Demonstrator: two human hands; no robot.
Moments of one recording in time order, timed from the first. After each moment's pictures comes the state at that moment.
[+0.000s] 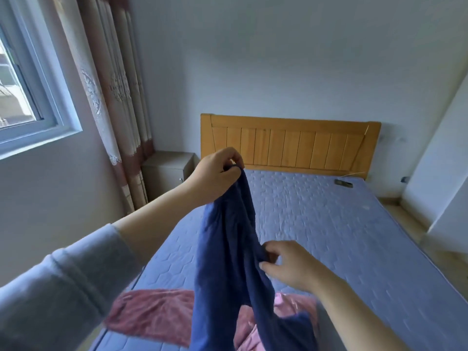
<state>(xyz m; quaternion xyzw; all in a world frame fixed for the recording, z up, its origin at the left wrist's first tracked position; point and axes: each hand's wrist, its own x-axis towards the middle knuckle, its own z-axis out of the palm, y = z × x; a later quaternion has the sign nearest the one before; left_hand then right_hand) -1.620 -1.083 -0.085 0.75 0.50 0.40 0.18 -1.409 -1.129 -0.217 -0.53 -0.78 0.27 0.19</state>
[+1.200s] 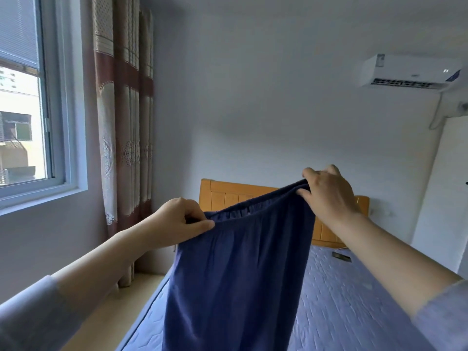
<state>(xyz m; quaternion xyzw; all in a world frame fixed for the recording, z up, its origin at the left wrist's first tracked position) -1.711 -1.095 -0.018 0.81 0.49 0.32 0.02 -1.391 -1.060 0.031 -0.54 -0.70 -0.35 0.30</state>
